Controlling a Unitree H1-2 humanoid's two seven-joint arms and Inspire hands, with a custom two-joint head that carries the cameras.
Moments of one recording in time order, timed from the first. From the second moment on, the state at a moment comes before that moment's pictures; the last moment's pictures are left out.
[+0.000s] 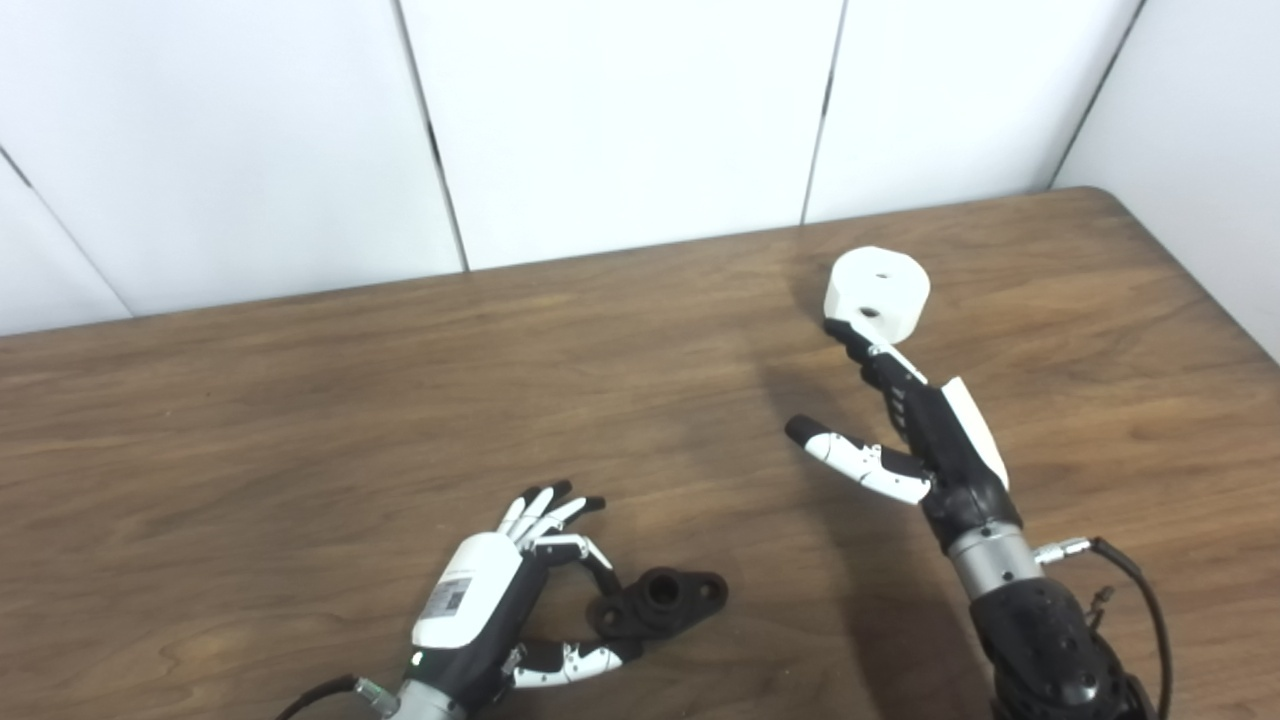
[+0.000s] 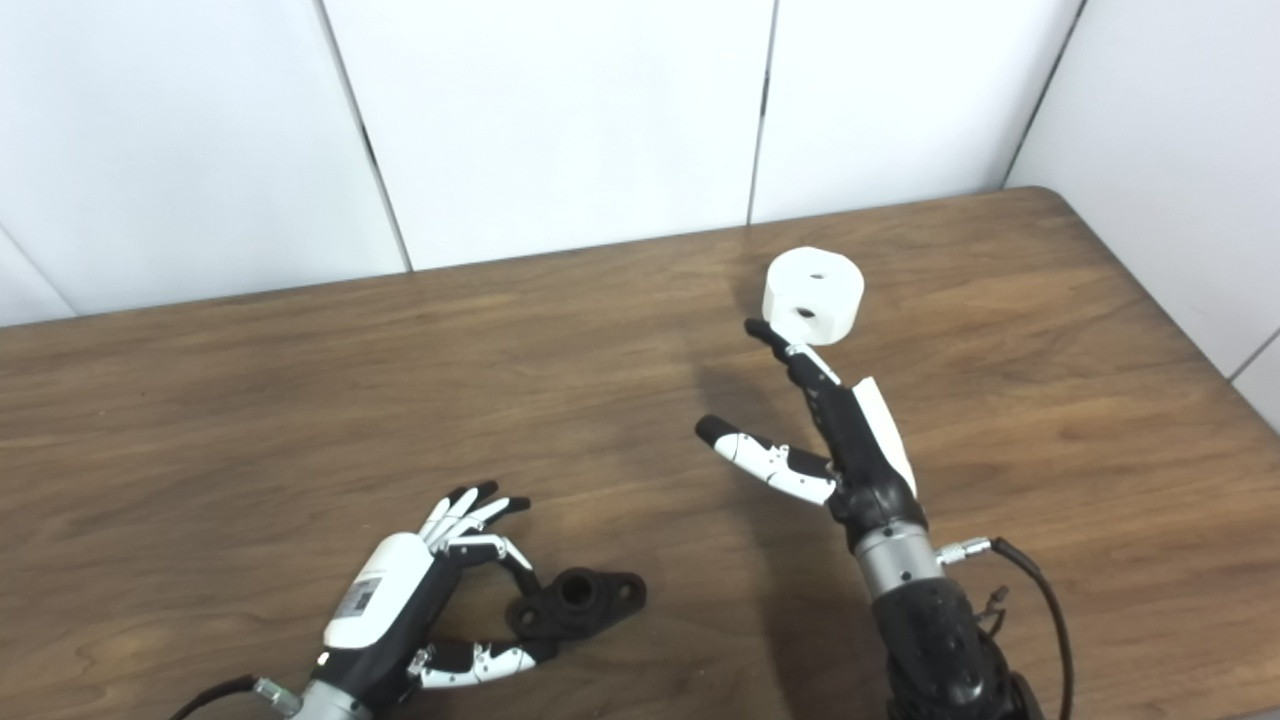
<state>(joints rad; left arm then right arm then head) 0.07 0.21 -0.39 -0.17 0.69 -0.11 -0.14 0.11 -0.18 0.01 -0.49 -0.29 0.31 -0.02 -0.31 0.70</state>
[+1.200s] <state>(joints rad) 0.06 0.21 -0.40 -0.15 0.71 -0.12 -0.12 -0.33 -0.50 0.01 -0.26 -0.71 0.47 0.29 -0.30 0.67</state>
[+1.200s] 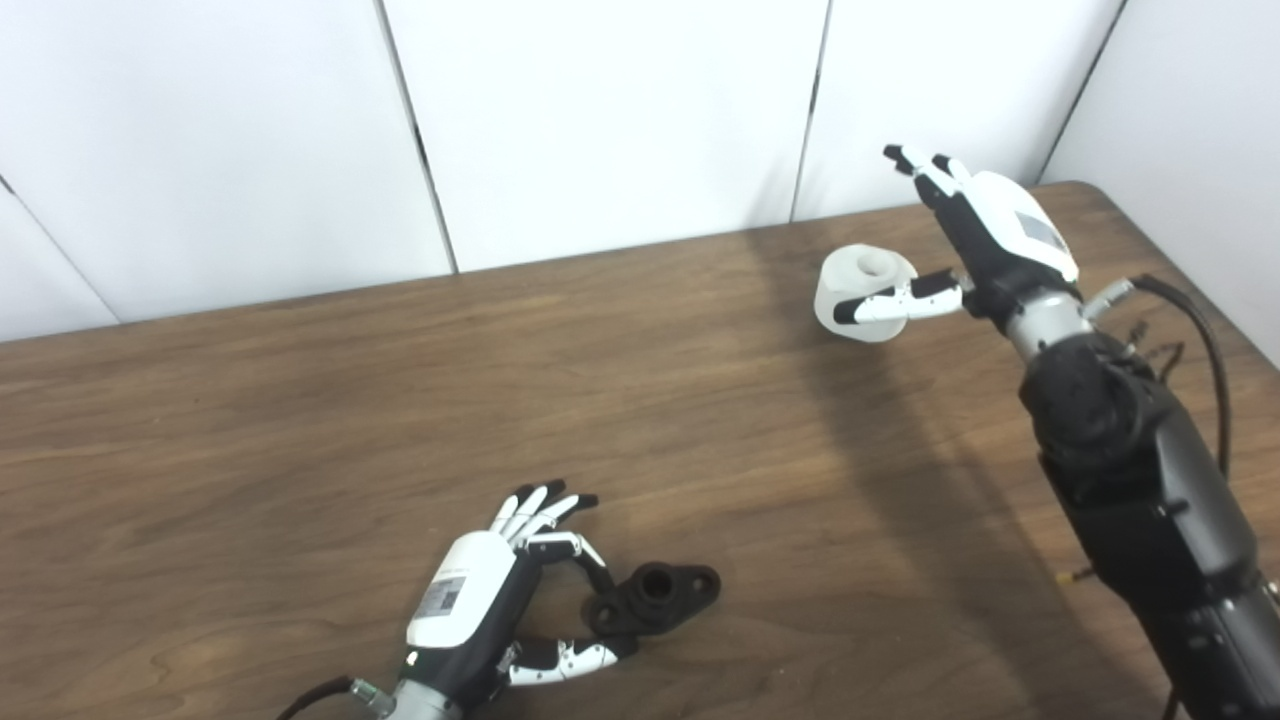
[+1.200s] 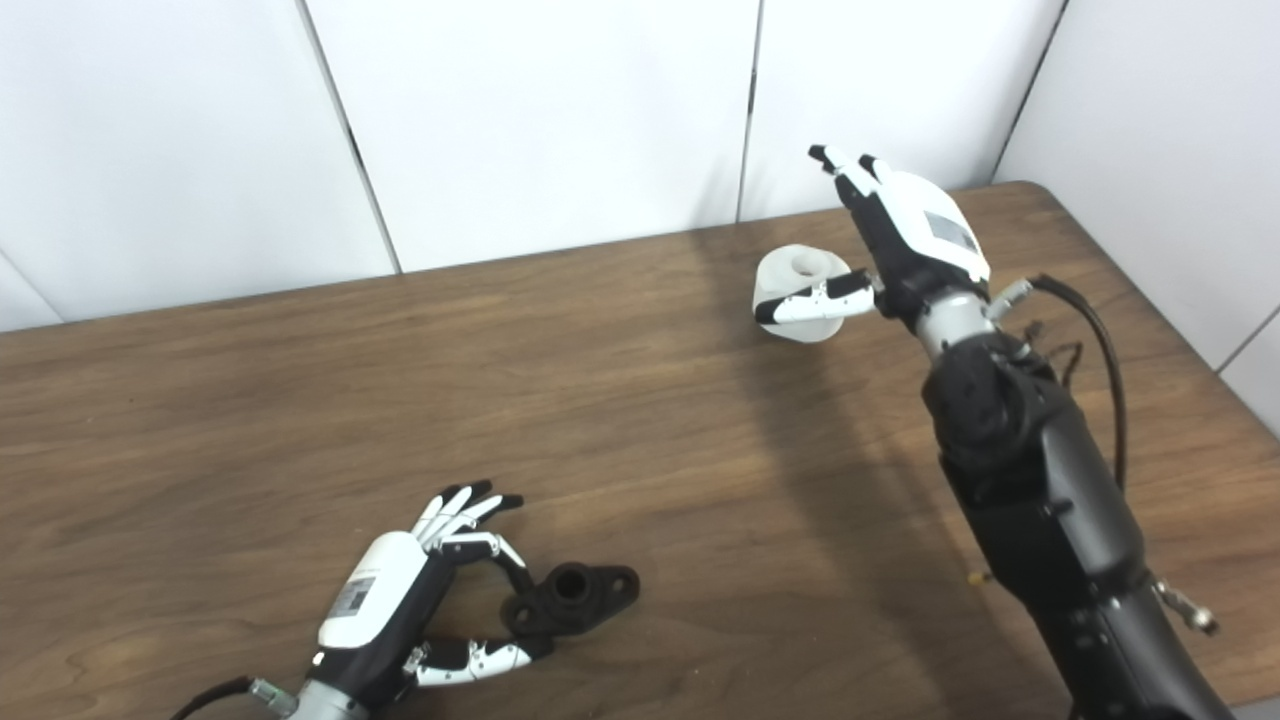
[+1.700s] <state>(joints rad) 0.06 0.20 -0.40 -0.15 0.73 -0.12 -0.12 -0.47 -0.51 0.03 -0.02 -0.85 0.47 0.47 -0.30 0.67</state>
